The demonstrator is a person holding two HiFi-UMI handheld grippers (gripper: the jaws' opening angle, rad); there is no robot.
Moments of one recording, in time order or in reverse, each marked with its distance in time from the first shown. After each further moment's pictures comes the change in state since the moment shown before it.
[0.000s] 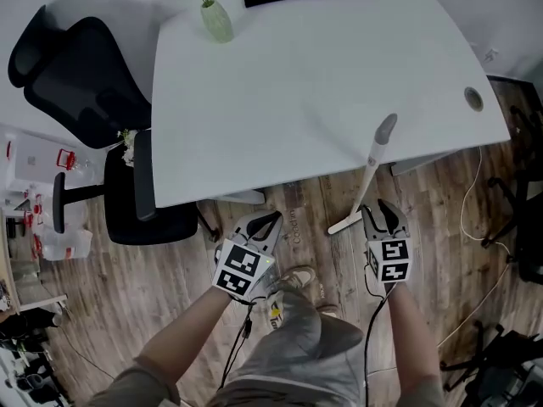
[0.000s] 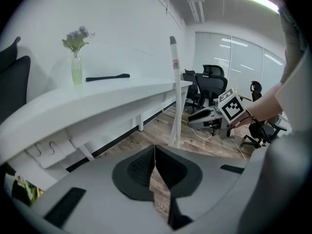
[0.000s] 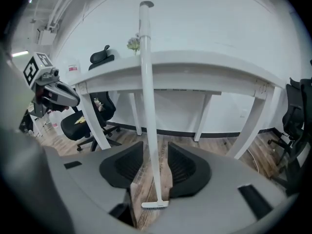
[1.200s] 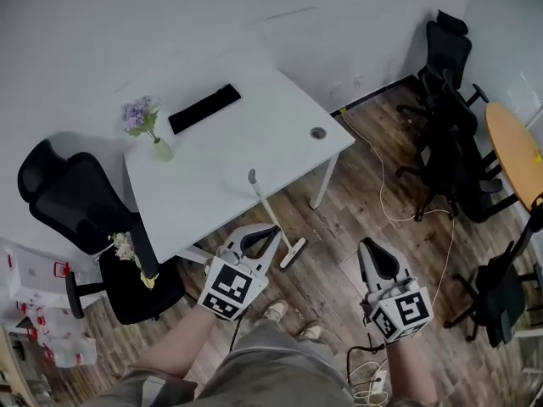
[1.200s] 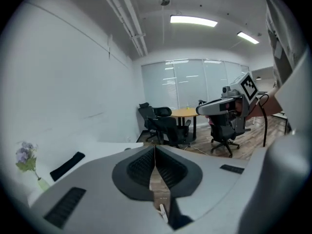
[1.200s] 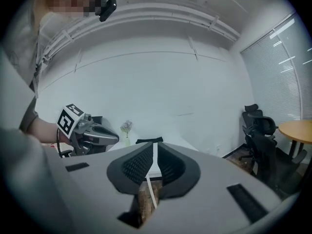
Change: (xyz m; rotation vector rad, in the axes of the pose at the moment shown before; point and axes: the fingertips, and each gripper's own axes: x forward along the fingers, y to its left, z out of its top) left arm -0.198 -0.189 0.288 0.444 -0.341 -0.353; right arm -0.442 0.025 0.212 0.186 -0.483 -0.252
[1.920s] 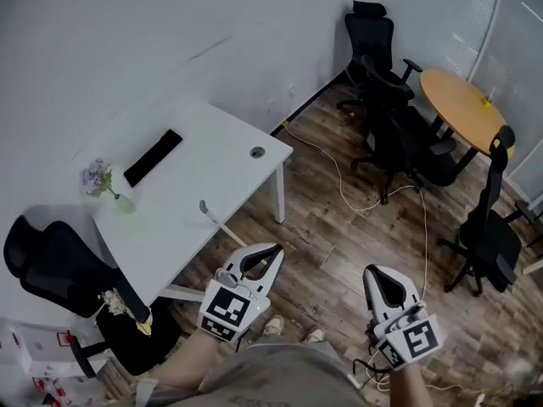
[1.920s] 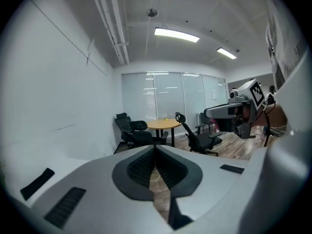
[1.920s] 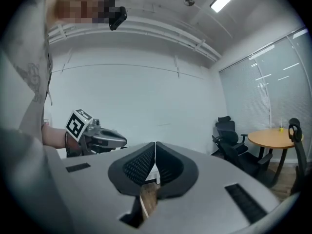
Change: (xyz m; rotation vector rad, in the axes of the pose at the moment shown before) left arm 0.012 -0.100 0.087 0.052 -0.118 -0.252; right arm -0.149 -0.004 0.043 -0.003 -0.086 -0.252
